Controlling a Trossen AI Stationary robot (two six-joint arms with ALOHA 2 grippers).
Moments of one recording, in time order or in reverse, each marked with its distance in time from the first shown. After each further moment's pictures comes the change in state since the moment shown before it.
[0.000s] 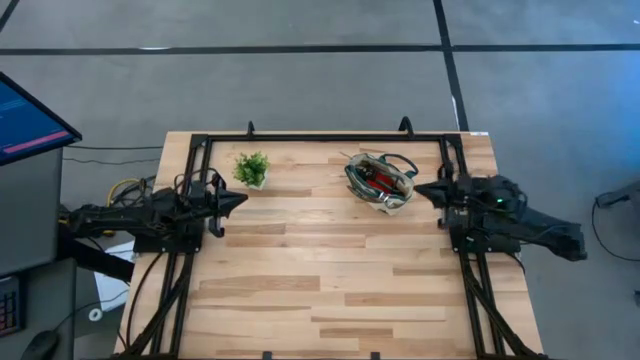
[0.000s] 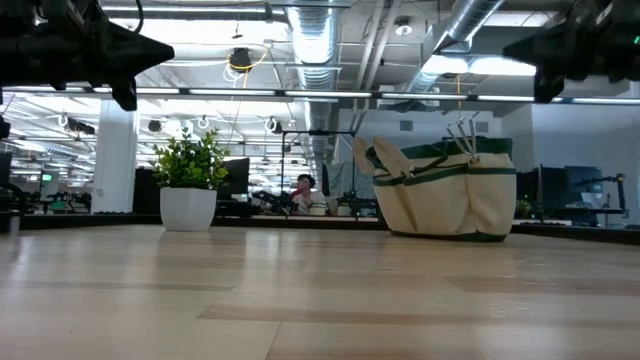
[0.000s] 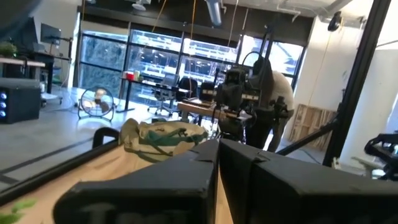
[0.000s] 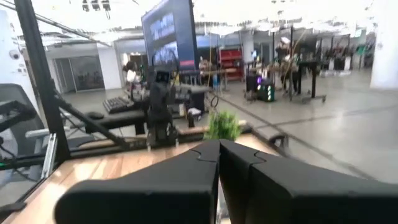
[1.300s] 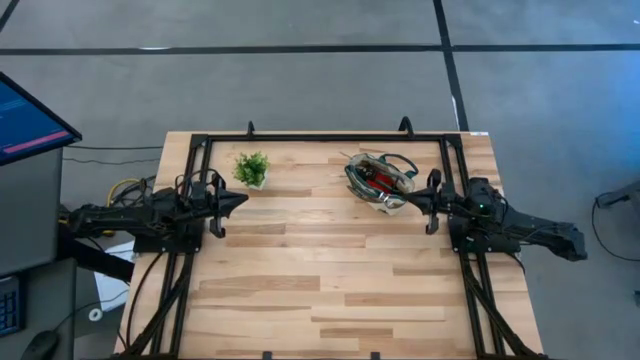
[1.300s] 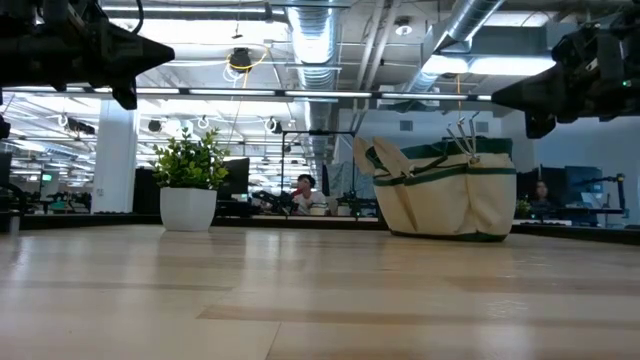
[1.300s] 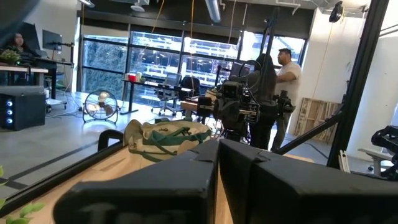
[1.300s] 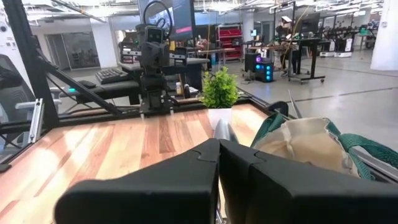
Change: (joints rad) left arm 0.000 0.001 0.000 -0.007 -0.001 0.053; right arm -0.001 0.000 -0.187 0.093 -0.001 -0.026
